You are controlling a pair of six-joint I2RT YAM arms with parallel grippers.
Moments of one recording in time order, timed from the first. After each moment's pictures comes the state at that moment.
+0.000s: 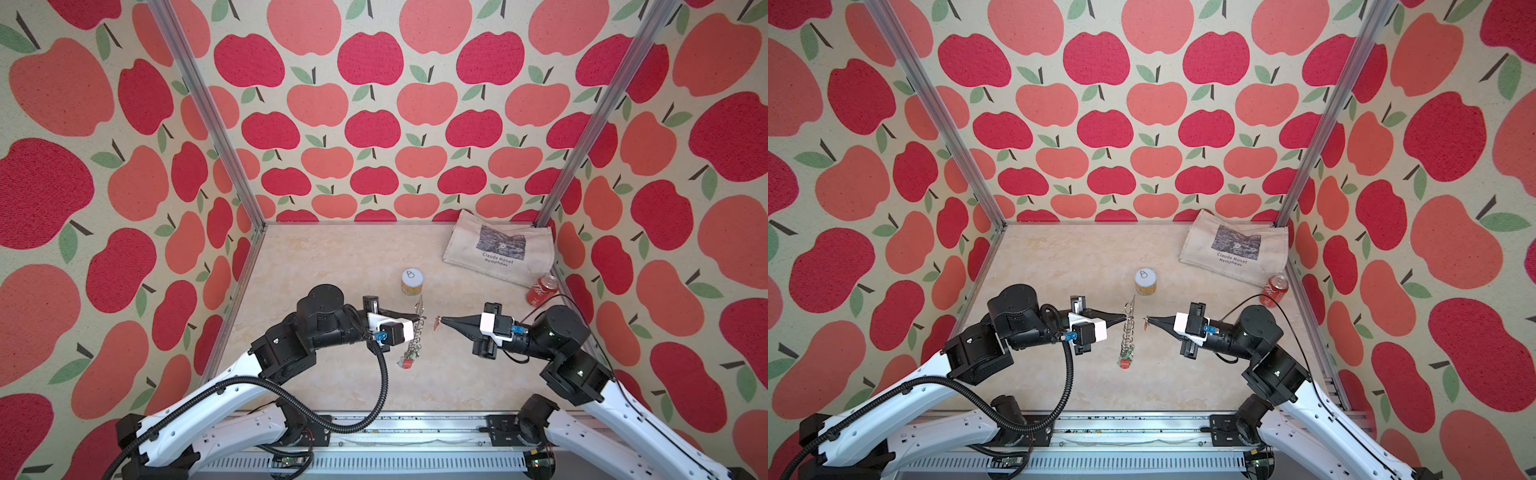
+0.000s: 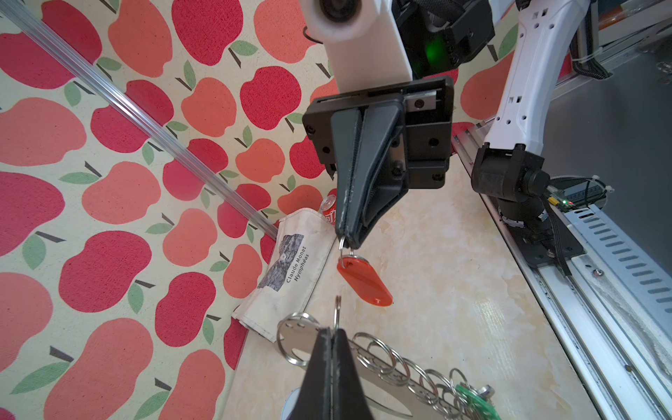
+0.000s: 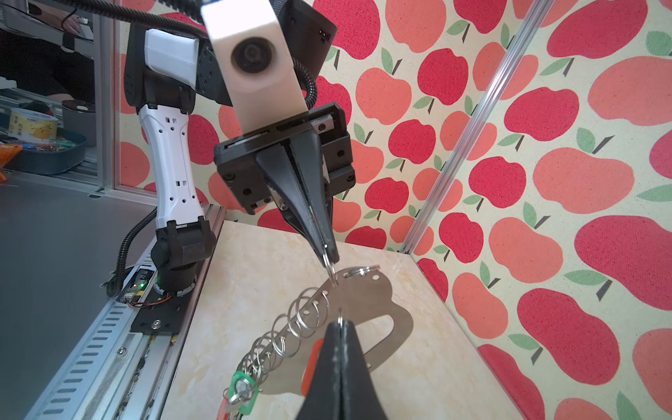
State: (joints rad) left arm -0.96 0.89 1.00 -0.28 0.39 0.76; right arm 0.83 0.63 0.71 0.00 -0.61 -0.35
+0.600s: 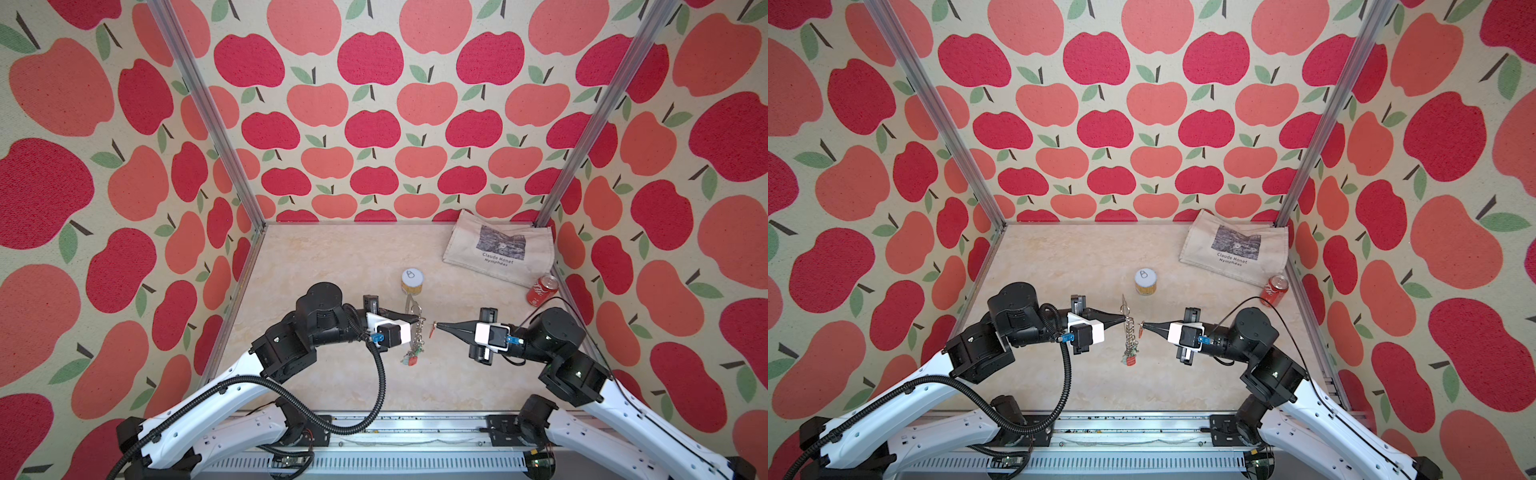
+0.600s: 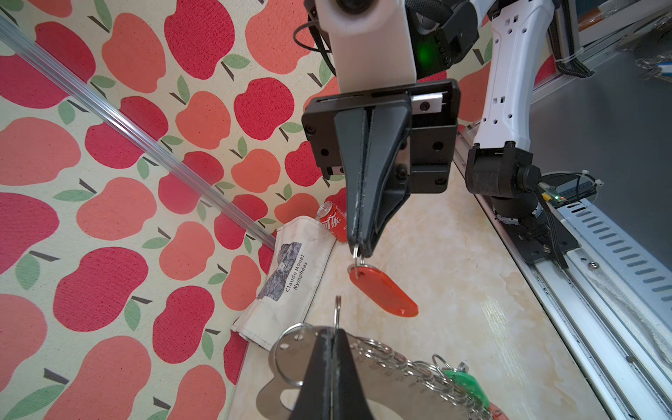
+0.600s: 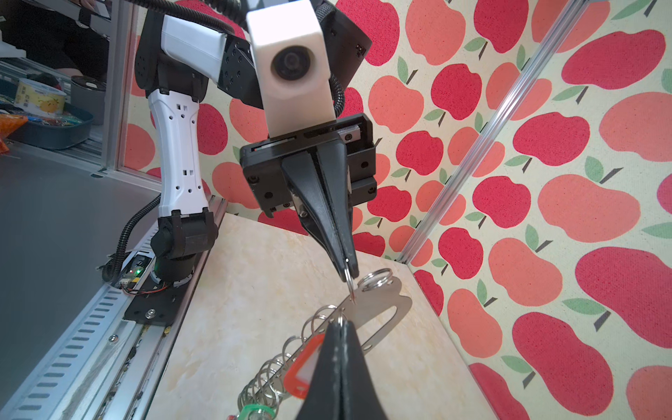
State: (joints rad) left arm -0.92 0.89 0.99 -0.27 0.47 0.78; right arm 0.91 0.65 0.71 0.00 -0.56 -0.45
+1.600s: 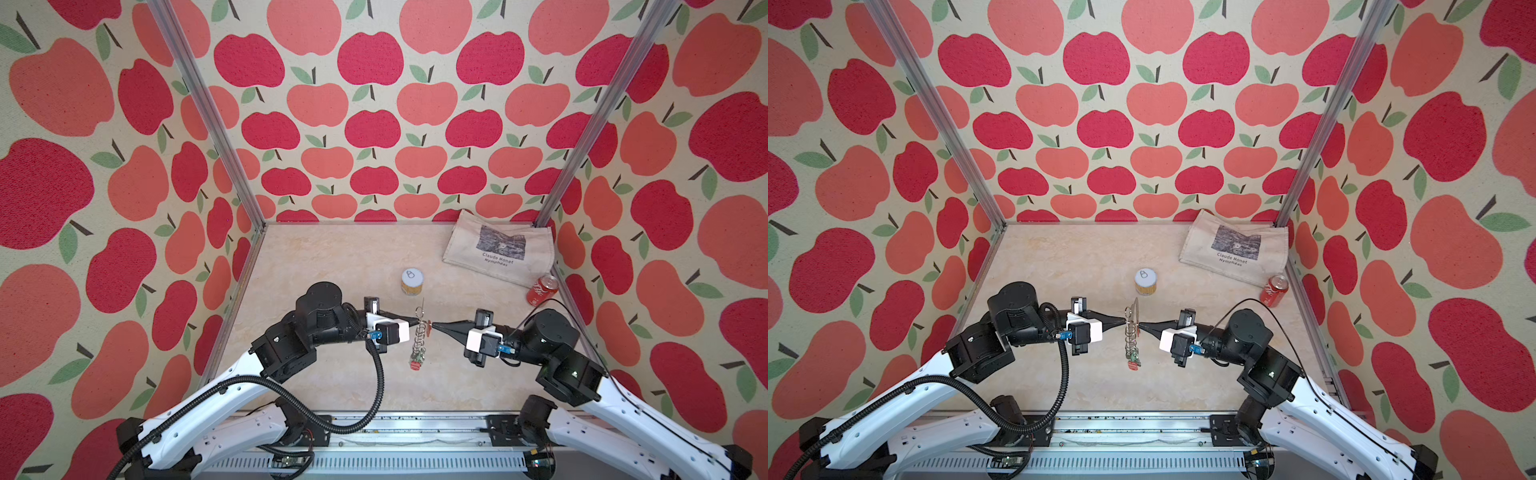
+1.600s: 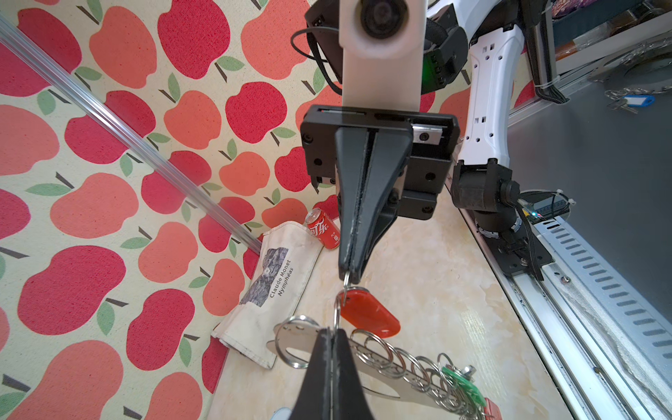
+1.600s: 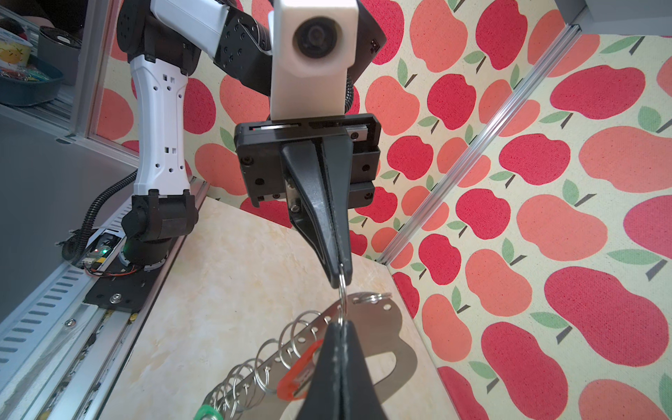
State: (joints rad) left arm -0.91 0.89 0.99 -0.27 0.51 0.72; right arm 0.97 0.66 0.71 0.01 -0.47 -0.56
